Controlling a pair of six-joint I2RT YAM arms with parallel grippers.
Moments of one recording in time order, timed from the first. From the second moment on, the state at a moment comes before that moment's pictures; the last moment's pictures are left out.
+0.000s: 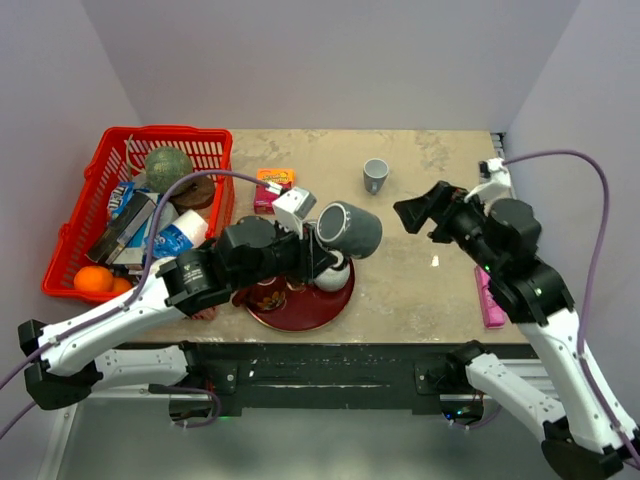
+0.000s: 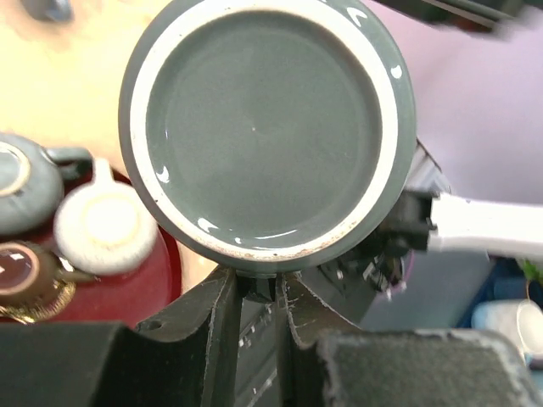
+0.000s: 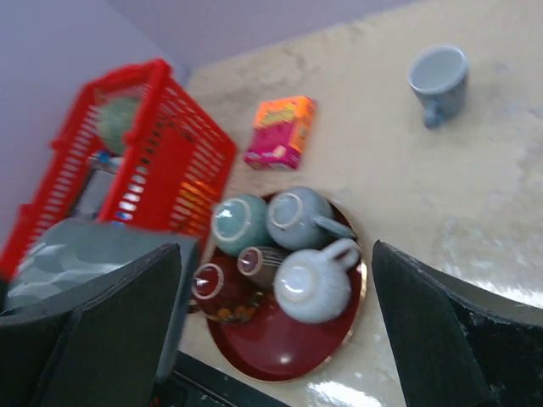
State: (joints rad) left arm -1.10 1.05 1.17 -0.47 -0.13 -0.54; right arm 0.43 0.82 1.13 -0.58 0.02 0.60
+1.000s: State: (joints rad) left arm -0.91 1.11 1.19 0.11 0.29 -0.77; right arm 0.43 0.73 0.96 0.02 -0.60 0.84
